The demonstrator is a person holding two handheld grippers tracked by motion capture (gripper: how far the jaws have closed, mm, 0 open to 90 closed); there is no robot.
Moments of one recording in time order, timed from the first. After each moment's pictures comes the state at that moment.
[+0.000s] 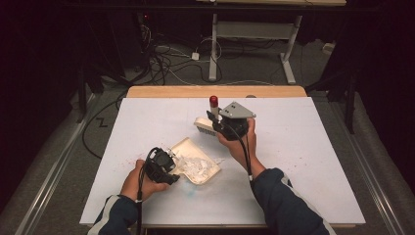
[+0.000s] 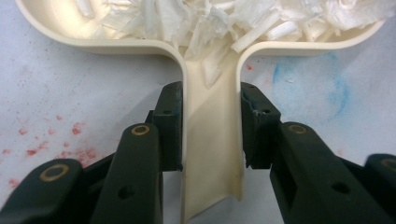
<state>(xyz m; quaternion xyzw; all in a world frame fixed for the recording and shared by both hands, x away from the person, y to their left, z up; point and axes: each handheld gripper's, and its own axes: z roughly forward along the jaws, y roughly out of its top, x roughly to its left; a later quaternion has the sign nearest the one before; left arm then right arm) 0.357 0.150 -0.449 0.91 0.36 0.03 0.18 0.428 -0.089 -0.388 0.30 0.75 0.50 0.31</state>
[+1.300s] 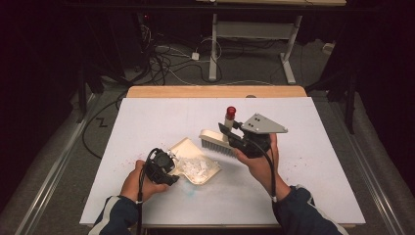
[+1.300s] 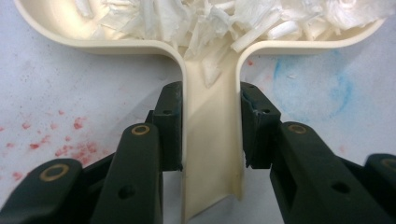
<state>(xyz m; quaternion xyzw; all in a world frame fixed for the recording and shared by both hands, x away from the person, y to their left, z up) 0.353 0.149 -0.448 0.91 0.36 0.04 0.17 0.360 -0.133 -0.352 0.28 0.75 0.54 0.27</state>
